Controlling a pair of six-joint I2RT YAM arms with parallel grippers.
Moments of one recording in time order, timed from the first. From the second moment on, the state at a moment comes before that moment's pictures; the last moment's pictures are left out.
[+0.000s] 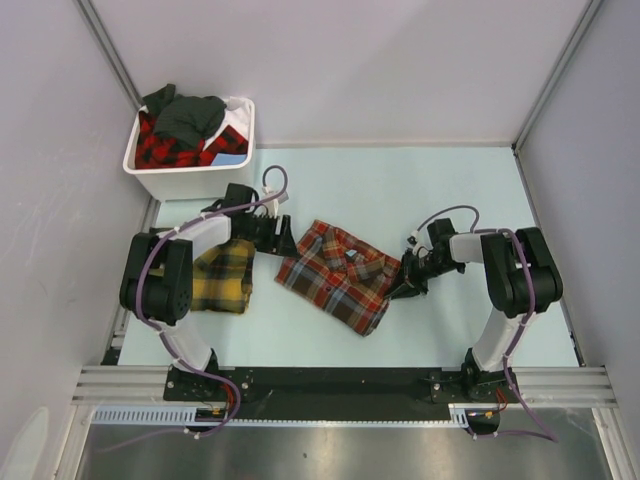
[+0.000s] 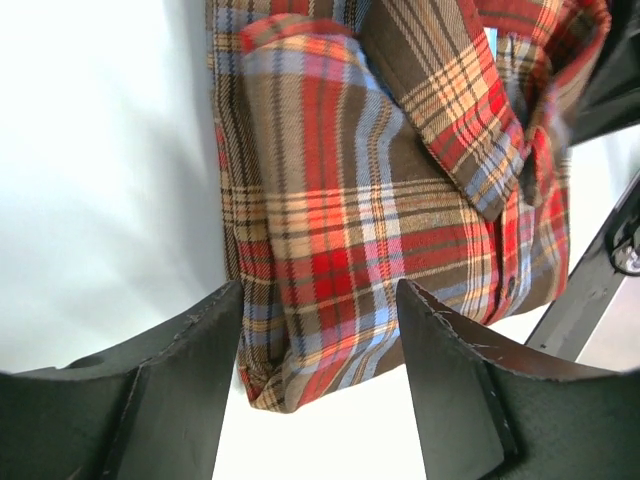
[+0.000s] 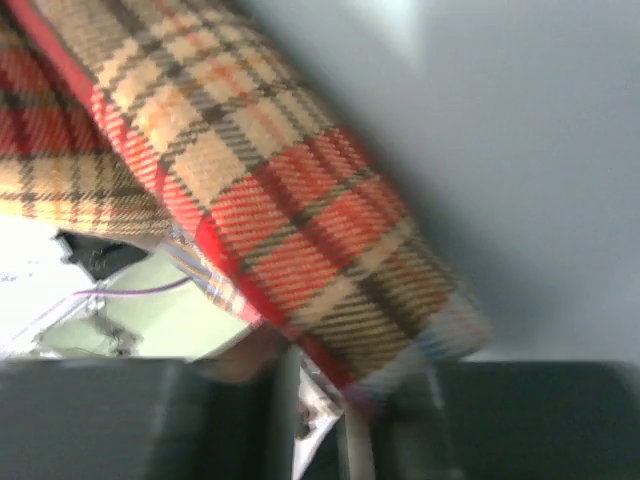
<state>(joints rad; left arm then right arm) -0.21 1.76 1.07 -0.39 0.73 0.01 0.17 1.81 0.82 -0.43 -0.86 0.44</state>
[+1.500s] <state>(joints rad) -0.16 1.49 0.78 -0.16 0.84 -0.28 0.29 1.94 1.23 -0.68 -0.93 -0.07</state>
